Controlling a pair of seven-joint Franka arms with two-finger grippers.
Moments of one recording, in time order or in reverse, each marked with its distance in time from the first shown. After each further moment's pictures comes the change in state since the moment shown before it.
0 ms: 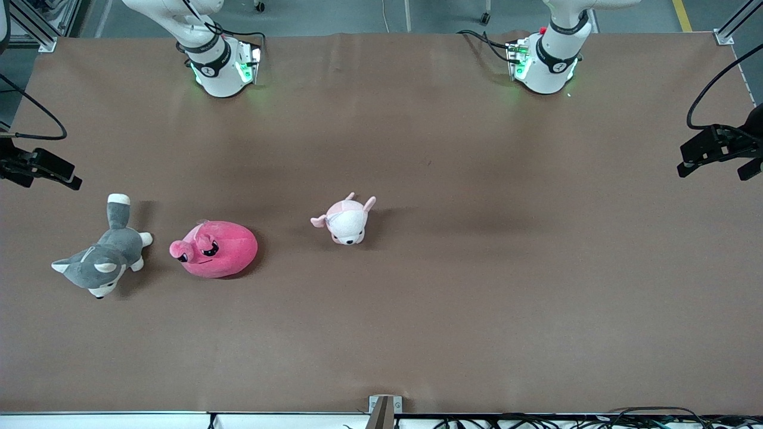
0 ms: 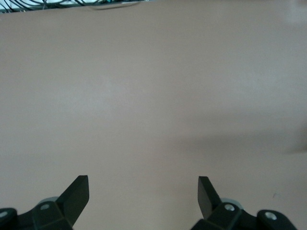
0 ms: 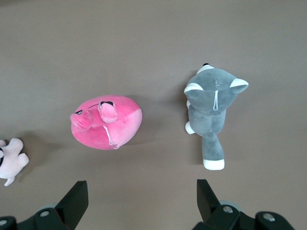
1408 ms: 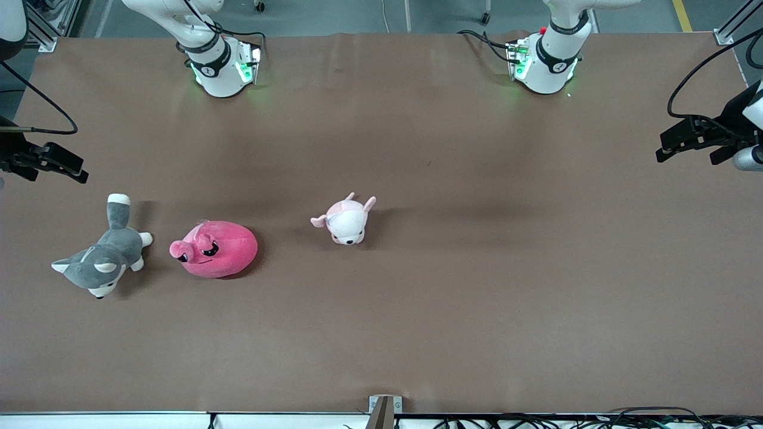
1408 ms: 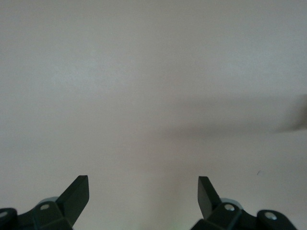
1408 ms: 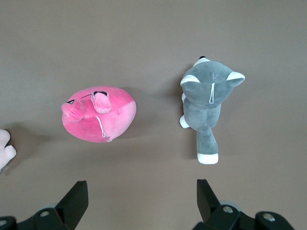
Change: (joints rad) left arm 0.000 -0.043 -0.001 -0.088 -0.041 -0.072 -0.040; right arm 0.019 -0.034 -0.002 -0.064 -0.029 0.013 0.000
